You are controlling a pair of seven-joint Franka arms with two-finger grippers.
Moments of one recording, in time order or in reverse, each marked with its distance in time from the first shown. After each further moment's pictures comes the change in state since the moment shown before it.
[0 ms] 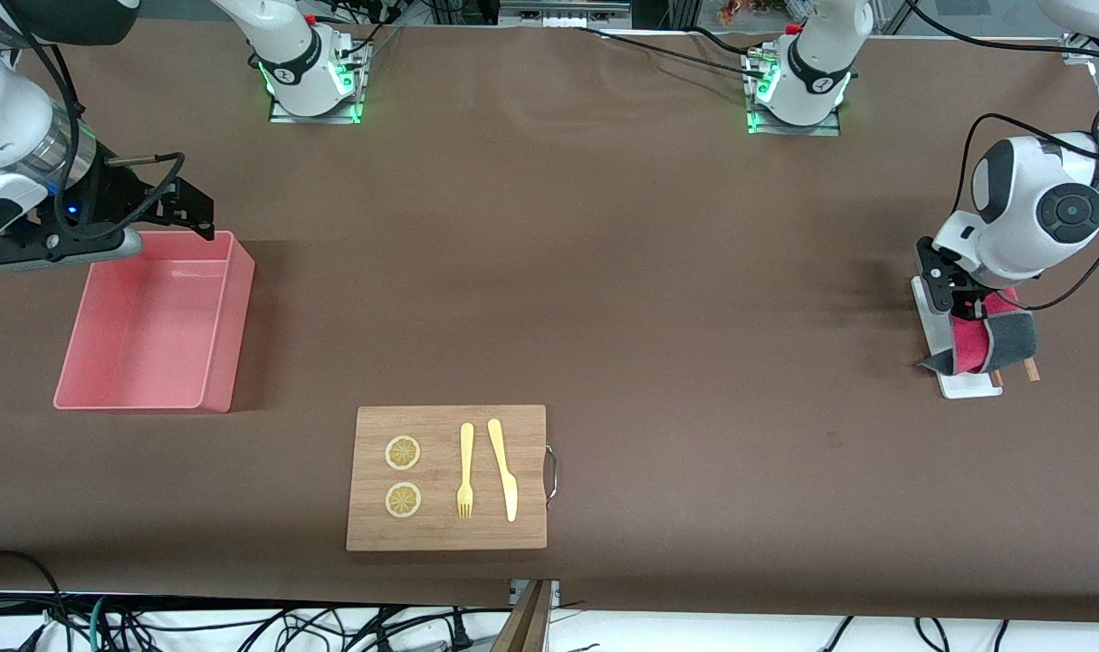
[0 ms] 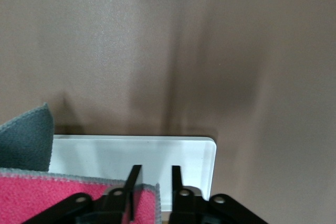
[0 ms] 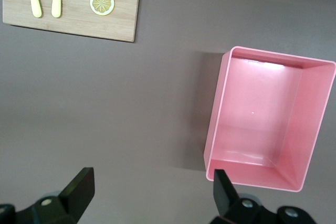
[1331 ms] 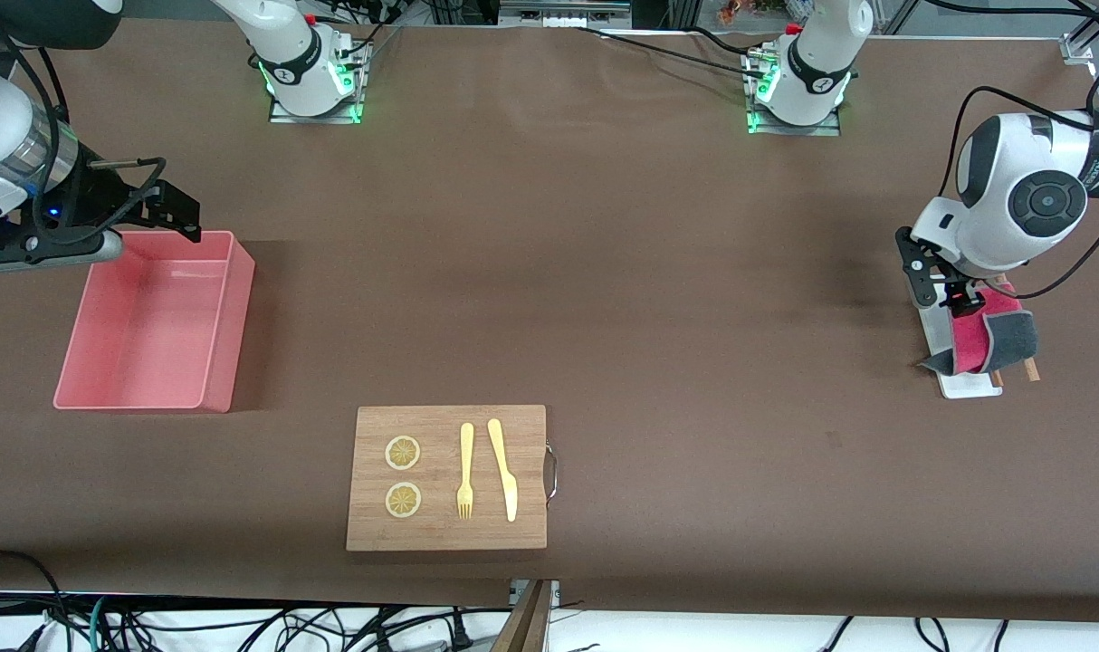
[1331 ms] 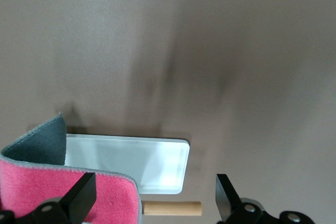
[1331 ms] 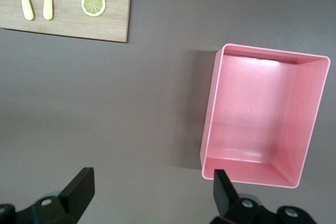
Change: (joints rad) left arm -0.122 -0.109 0.004 0.016 -0.005 -0.198 -0.137; right arm -0.021 0.000 -0.001 0.000 0.000 -0.002 0.000
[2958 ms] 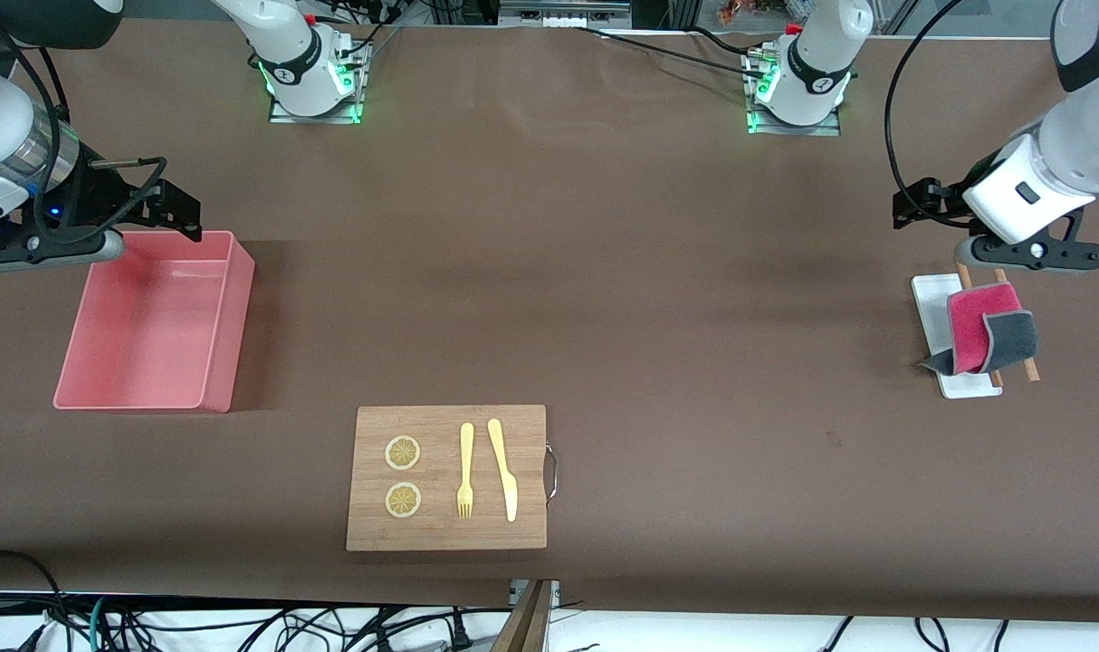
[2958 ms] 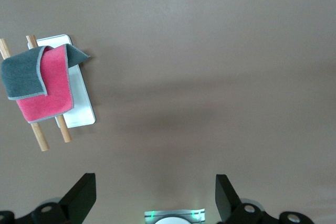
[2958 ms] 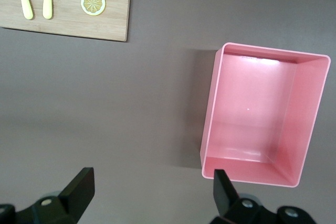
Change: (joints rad) left arm -0.293 -0.057 0.040 0.629 -0.337 -0.763 -1.253; right arm -0.003 -0.001 -0.002 -0.001 0.000 -0.003 0.000
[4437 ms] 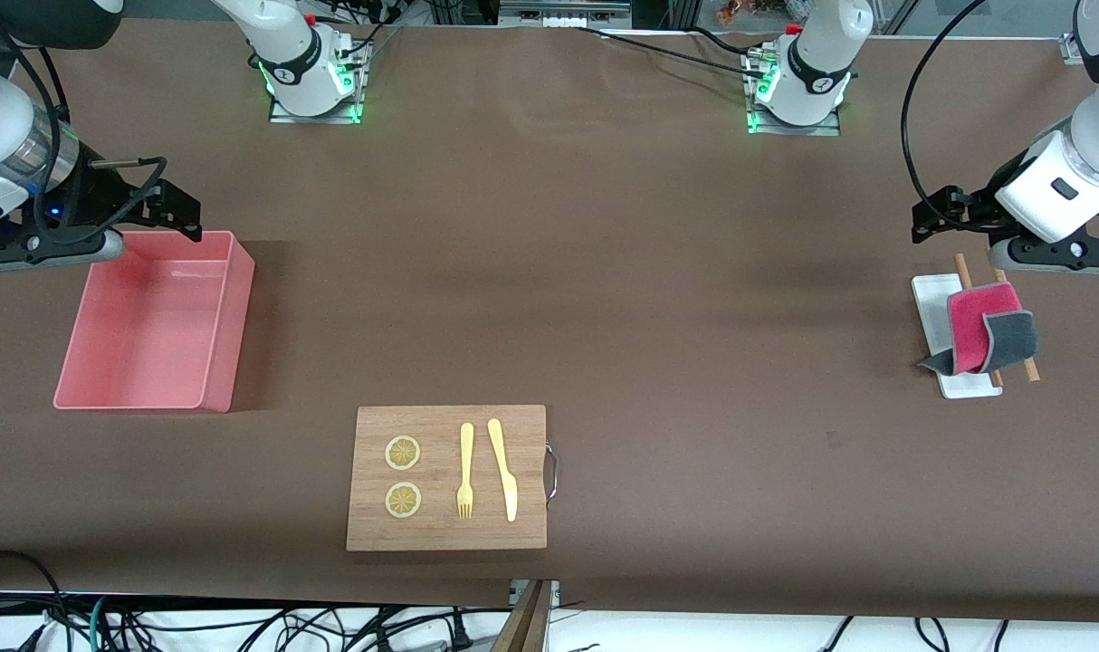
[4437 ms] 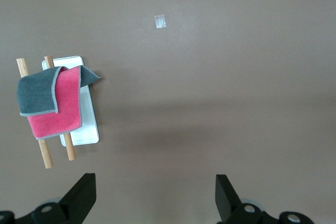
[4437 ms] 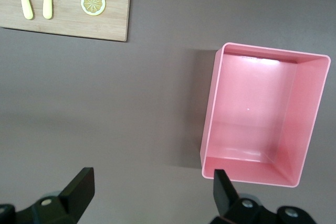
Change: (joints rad) left arm 0.003 -0.021 0.047 -0.015 -0.030 0.110 -0.032; right arm 0.000 0.000 0.000 0.000 0.000 0.000 0.000
